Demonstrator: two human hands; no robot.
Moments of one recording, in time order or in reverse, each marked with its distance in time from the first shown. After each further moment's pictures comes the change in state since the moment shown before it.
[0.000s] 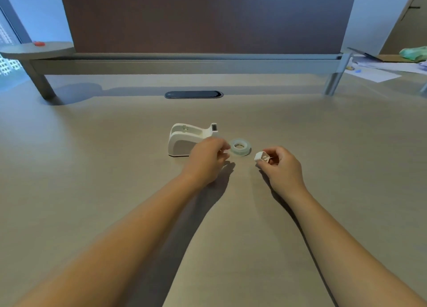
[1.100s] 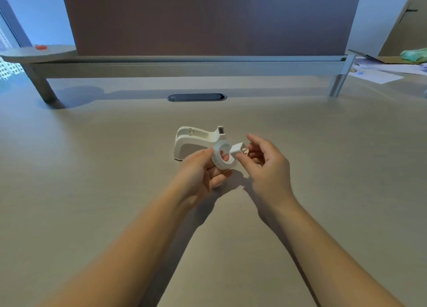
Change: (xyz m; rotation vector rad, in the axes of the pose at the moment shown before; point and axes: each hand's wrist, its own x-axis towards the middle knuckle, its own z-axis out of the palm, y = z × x) left_hand -0.028 -0.002 -0.021 -1.369 -0.121 -0.475; right_hand -0.031 -0.049 0.029 0.262 0.022 -0.204
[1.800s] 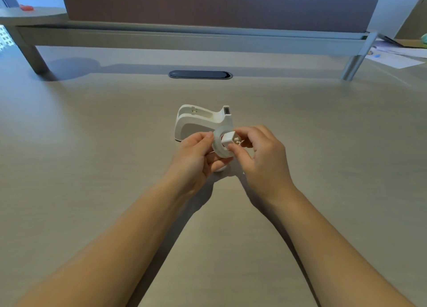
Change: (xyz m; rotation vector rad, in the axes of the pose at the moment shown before) left_hand 0.004 -0.009 -0.012 0.021 0.042 0.099; right_hand 0.005 0.013 0.014 -0.397 -0.105 -0.361
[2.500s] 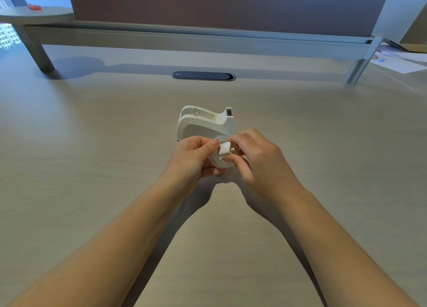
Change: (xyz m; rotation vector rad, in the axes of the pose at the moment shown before) left_hand -0.003 0.002 -0.009 0.200 0.018 0.003; right_hand 0.005 -0.003 -0.009 -0.203 -0.214 -0.223
